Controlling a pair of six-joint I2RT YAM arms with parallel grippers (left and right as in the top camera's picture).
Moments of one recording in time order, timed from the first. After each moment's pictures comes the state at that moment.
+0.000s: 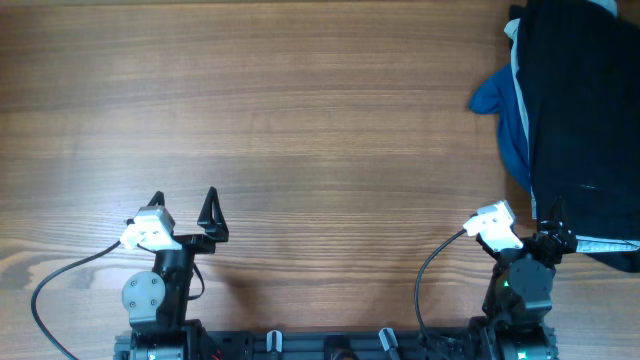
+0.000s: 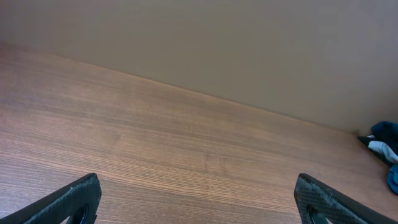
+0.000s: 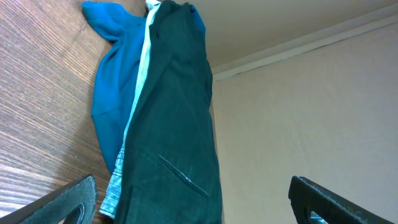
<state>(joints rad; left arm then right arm) 0.08 0.01 0.01 -0.06 0.13 -0.30 0.07 0.03 0.09 -0.29 0.55 -1.02</state>
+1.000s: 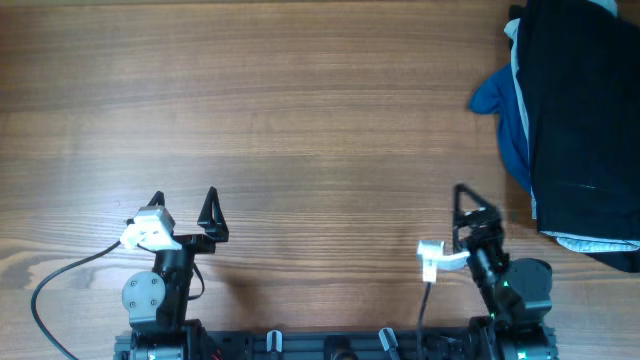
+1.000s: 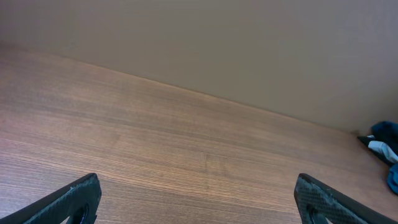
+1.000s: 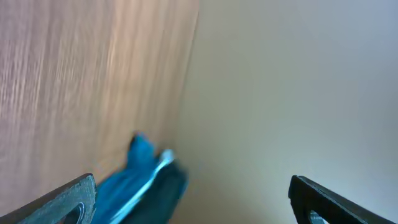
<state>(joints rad) 0.08 0.01 0.01 -0.06 0.13 -0.30 0.07 0.03 0.09 -0.29 -0.19 -1.85</state>
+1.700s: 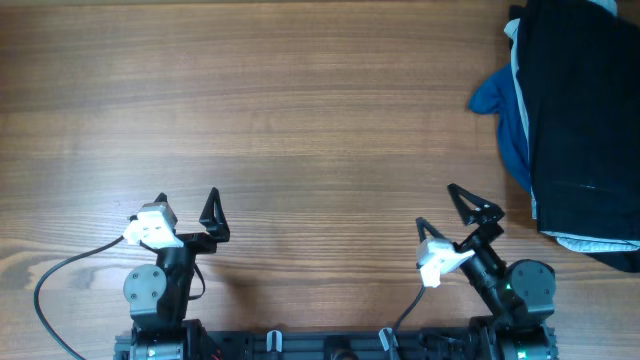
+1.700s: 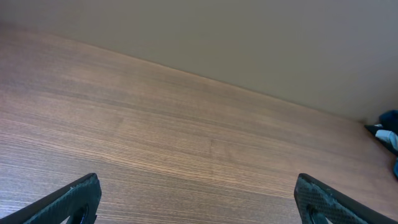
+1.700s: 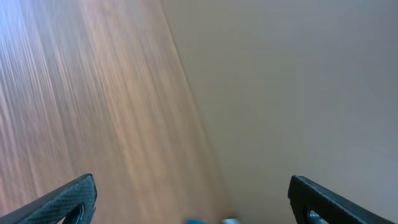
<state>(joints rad) 0.08 0.08 0.01 -0.06 0.13 -0.30 0.07 0.03 0.09 -0.21 -0.42 -1.09</state>
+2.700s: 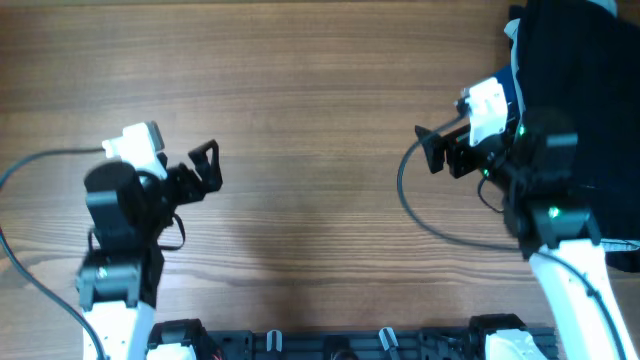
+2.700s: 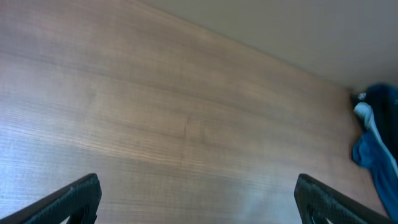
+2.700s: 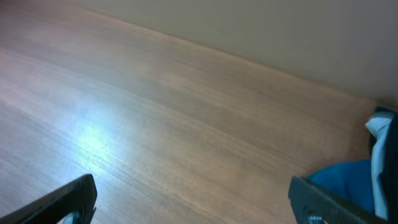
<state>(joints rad) 0.08 0.84 0.69 -0.39 0.24 -0.34 0.06 1.09 0.89 -0.37 -0.33 -0.23</state>
